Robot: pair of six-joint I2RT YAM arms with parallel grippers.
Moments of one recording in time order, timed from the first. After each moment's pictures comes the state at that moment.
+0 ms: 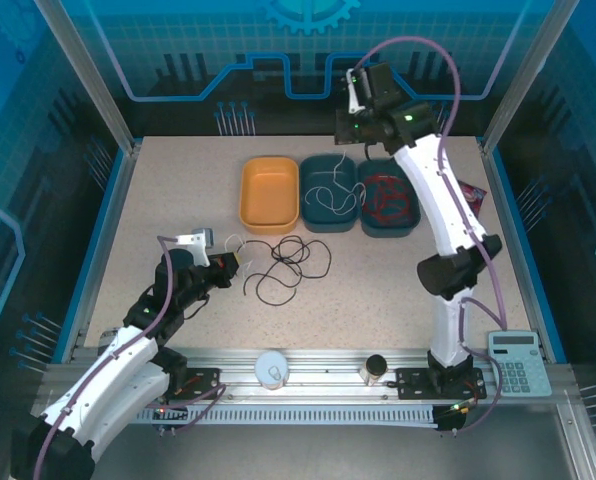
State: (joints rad) left arm -0.34 0.67 0.38 -0.13 0.17 -0.61; right arm 0.45 2.01 2.52 -1.19 0.10 0.26
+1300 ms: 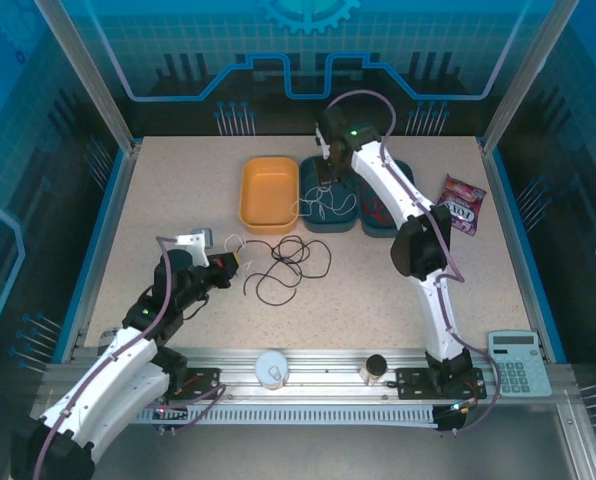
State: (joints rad) left arm -0.34 0.66 0.38 -0.13 0.17 -0.61; right arm 0.46 2.35 2.40 -1.21 0.06 0.20
